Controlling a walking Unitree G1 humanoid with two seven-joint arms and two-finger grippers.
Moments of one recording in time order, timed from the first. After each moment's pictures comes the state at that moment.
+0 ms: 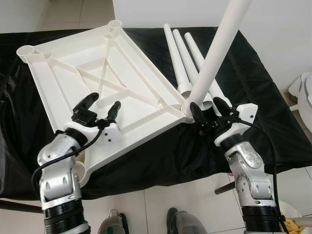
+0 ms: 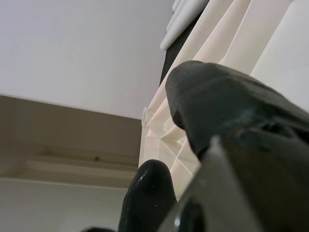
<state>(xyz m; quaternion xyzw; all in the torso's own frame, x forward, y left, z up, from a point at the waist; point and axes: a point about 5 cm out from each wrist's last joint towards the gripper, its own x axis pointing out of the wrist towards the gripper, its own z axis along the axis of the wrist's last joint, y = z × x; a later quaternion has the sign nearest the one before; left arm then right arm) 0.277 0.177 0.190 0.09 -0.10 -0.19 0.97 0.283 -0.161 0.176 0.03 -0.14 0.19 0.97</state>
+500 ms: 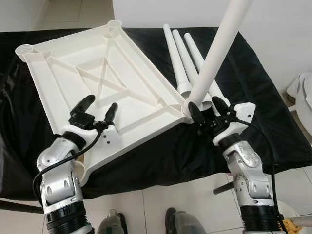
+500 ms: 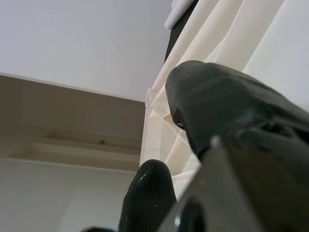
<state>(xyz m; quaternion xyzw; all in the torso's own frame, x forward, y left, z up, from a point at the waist) 0.271 0.186 0.189 0.09 -0.10 -0.15 0.98 0.287 -0.155 0.182 0.02 -0.16 0.18 0.97</state>
